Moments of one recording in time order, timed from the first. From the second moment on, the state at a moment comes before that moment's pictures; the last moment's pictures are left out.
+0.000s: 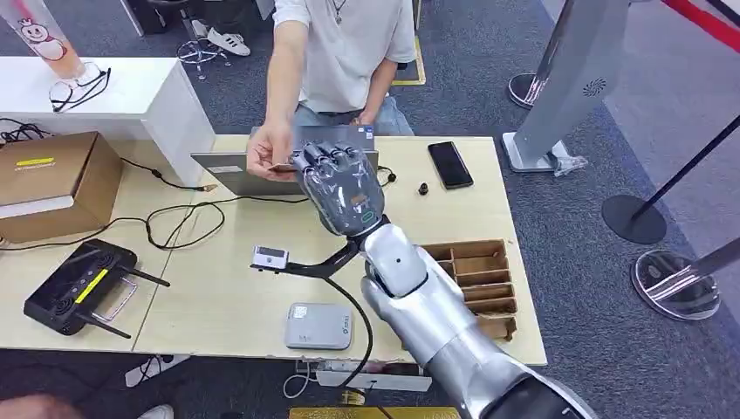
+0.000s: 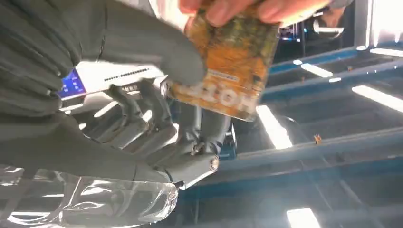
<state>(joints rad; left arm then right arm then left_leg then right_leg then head) -0.15 -0.18 0.67 -0.20 -0.88 0.37 0.05 -0.68 0.28 0.54 -0.83 1.36 -0.69 -0.12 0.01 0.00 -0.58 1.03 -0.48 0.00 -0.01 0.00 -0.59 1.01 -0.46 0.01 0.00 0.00</state>
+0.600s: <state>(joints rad) -0.16 -0.18 0.67 -0.20 -0.88 0.38 0.05 -0.70 0.28 0.57 -0.79 1.32 -0.69 -0.10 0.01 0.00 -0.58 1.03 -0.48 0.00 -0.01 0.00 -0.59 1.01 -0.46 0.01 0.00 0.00</state>
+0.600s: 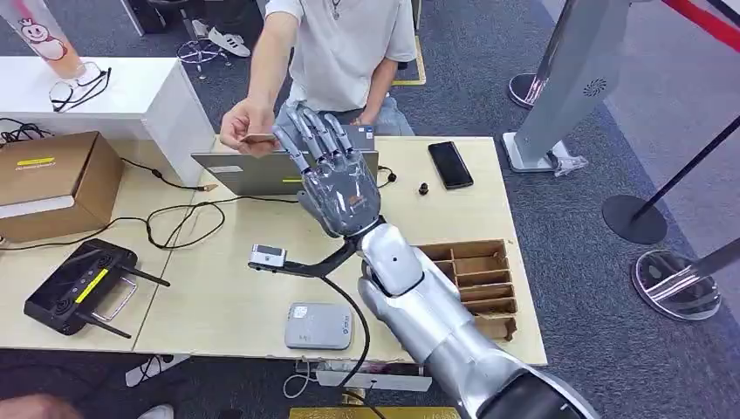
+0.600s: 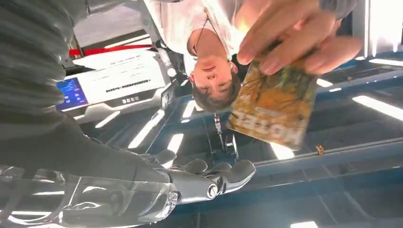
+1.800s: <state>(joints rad) -0.14 -0.17 0.67 -0.20 -0.85 0.38 0.01 -0.54 0.12 0.58 -1.09 1.07 -0.48 -0.19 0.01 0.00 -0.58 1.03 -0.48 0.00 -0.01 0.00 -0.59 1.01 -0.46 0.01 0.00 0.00</state>
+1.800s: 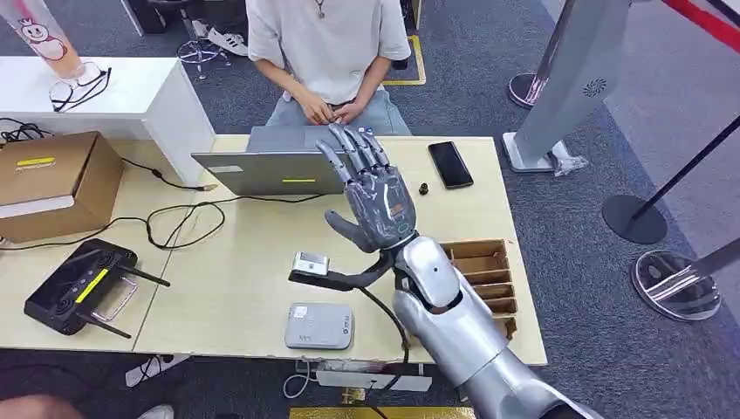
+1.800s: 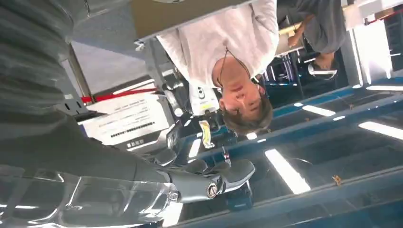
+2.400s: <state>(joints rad) -0.12 -0.16 0.68 -0.20 -0.82 0.38 -0.01 -0.44 0.00 0.58 -1.24 1.06 -0.39 -0.17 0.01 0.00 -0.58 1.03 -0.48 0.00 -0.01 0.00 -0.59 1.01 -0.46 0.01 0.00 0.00</state>
